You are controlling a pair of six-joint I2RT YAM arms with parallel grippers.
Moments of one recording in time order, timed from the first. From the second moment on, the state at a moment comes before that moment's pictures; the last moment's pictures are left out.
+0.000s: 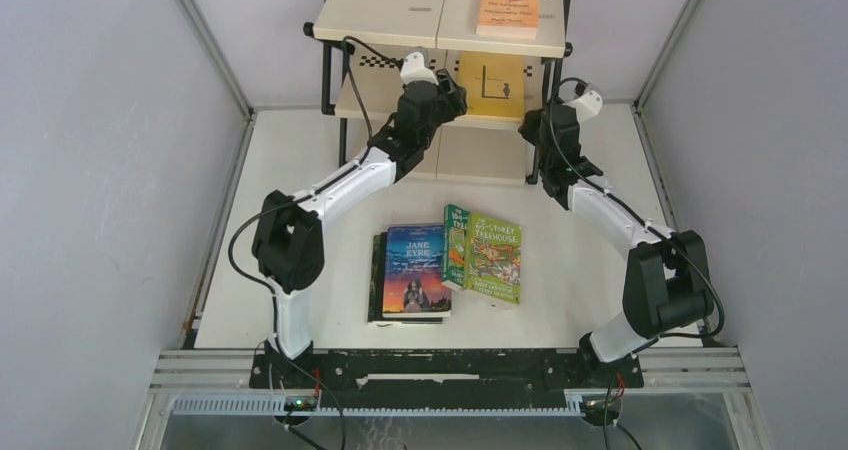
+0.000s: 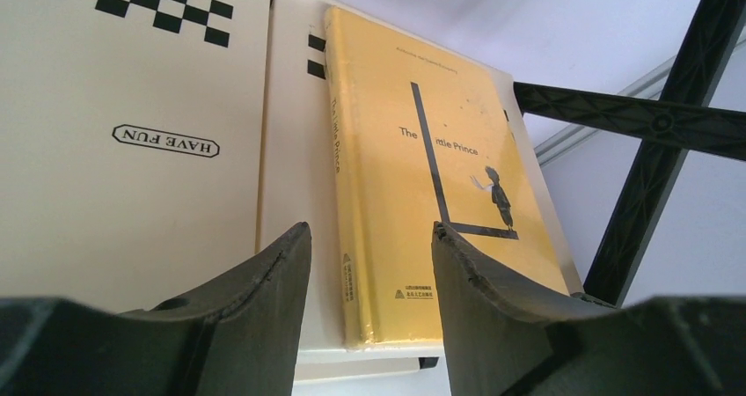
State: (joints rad) left arm -0.64 1.97 1.71 0.15 -0.35 -0.58; right arm 0.30 1.54 1.12 0.19 0.37 0.72
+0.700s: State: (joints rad) left arm -0.64 2.05 1.87 -0.04 -0.28 -0.58; right arm 0.29 1.54 1.12 0.19 0.35 0.72
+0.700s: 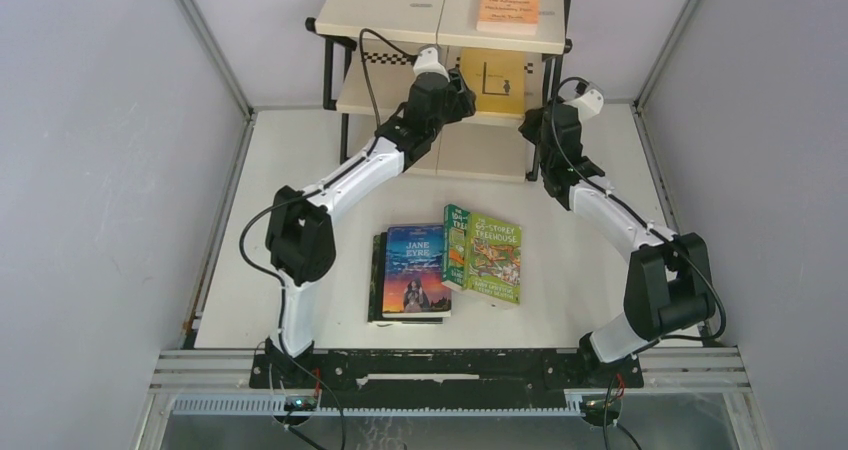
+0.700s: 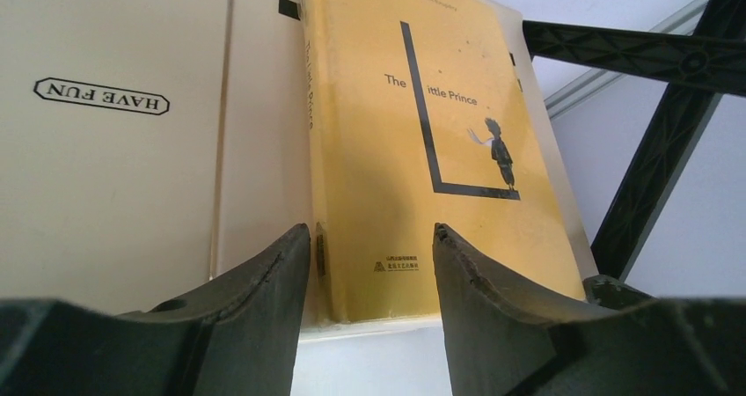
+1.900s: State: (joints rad) left arm -0.63 2.17 2.04 -0.07 -0.14 -0.60; right arm 0.25 1.50 1.12 0.18 0.35 0.72
